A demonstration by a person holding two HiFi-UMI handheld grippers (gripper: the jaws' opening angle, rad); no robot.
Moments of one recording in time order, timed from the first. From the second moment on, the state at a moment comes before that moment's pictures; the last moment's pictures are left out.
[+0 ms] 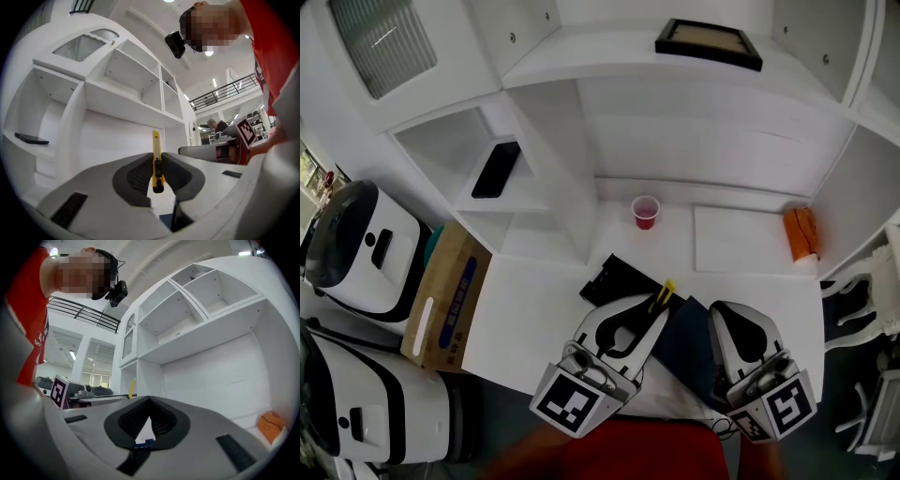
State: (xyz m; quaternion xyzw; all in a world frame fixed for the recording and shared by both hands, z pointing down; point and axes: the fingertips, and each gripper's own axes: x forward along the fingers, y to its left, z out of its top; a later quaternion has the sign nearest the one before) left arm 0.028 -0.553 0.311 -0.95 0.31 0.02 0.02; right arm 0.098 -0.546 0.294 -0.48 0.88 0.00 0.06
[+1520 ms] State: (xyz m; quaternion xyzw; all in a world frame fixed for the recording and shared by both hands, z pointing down) left arm 0.031 -0.550 0.298 -0.96 0.29 0.03 0.05; right arm 0.087 -0.544 0.294 -0.47 0.88 0.01 0.06
